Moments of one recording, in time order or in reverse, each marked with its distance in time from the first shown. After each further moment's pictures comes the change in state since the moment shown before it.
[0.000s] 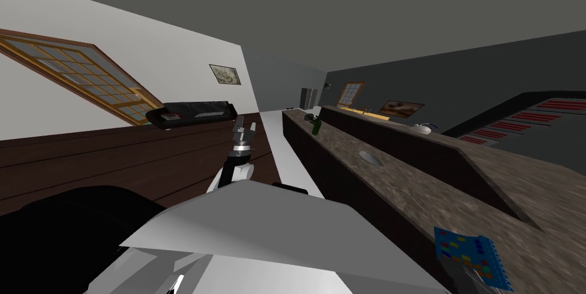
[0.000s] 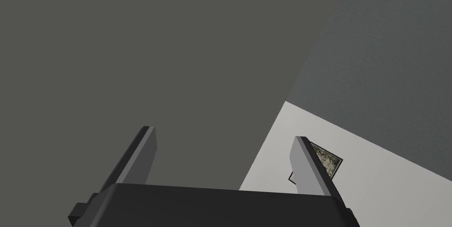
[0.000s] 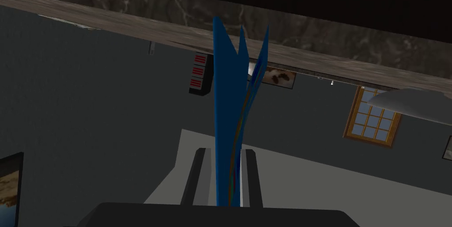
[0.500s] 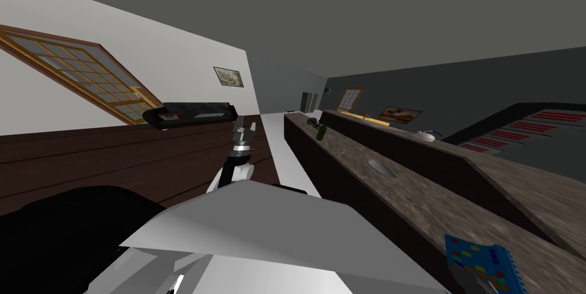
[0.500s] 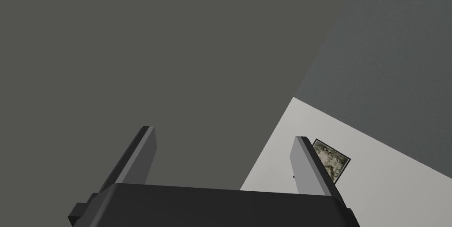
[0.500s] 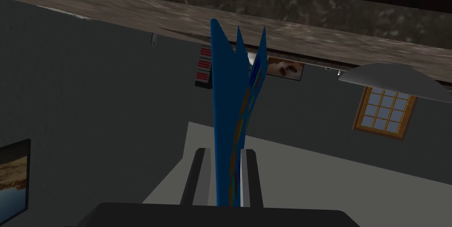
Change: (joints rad) left arm 0.001 0.000 0.000 0.000 0.000 0.000 0.000; right arm 0.006 0.008 -0.021 -0.022 -0.012 0.047 0.012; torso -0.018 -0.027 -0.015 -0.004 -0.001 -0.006
